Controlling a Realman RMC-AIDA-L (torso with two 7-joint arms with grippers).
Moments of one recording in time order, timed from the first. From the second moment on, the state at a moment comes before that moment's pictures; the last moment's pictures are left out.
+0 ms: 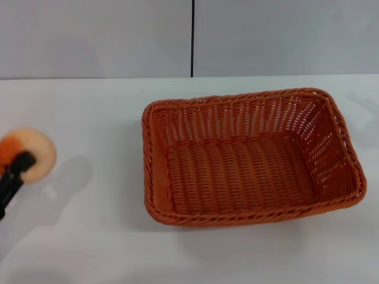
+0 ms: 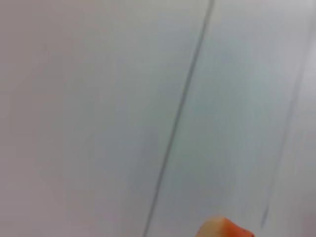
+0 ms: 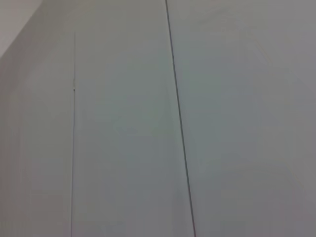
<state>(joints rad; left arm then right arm) -0.17 -2.03 -0.06 0.31 2.12 1.96 -0.88 0.04 2.08 -0.99 -1.04 2.18 1.62 -1.87</state>
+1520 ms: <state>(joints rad) -0.33 -2.06 0.02 0.21 2.05 1.85 -0.80 0.07 2.08 -0.89 -0.86 2.19 1.64 -1.97</state>
